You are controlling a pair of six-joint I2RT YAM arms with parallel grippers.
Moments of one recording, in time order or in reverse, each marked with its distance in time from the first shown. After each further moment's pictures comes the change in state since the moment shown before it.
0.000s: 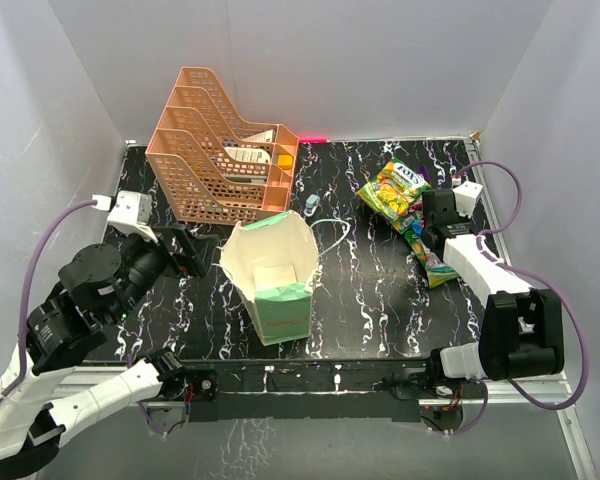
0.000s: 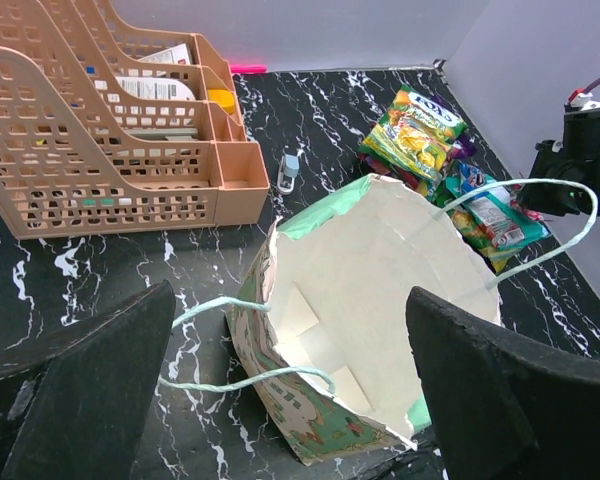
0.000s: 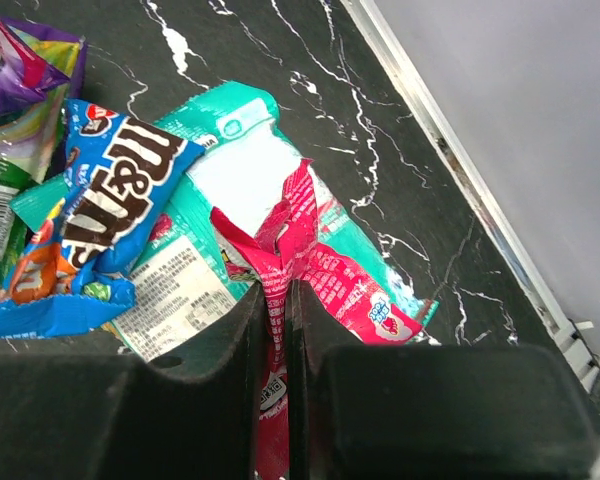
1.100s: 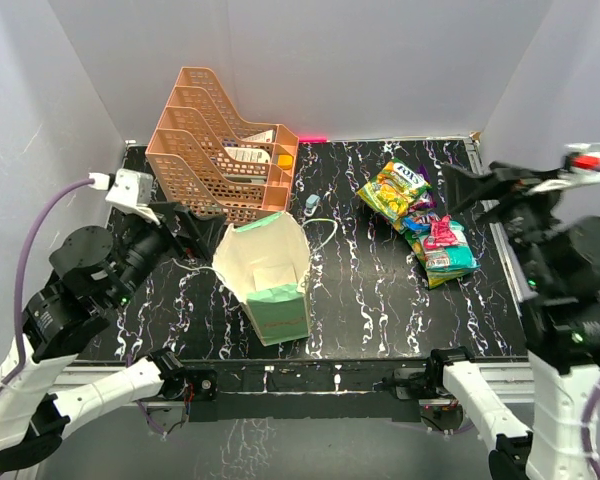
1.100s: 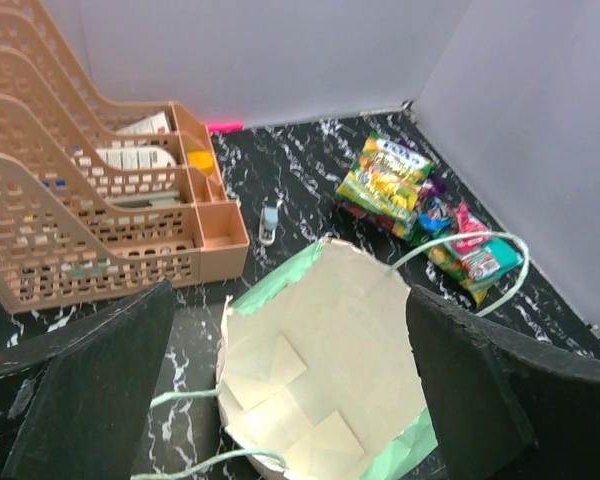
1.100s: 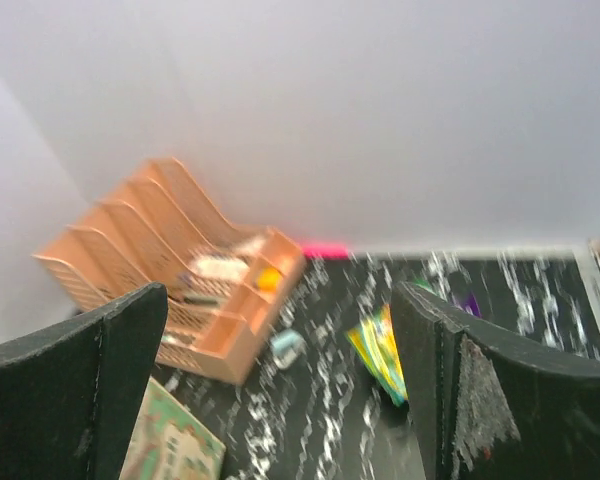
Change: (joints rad) left arm 0.000 0.095 0.115 0.082 0.033 0.083; right arm -0.011 -0.621 0.511 -0.179 -0.771 -0.066
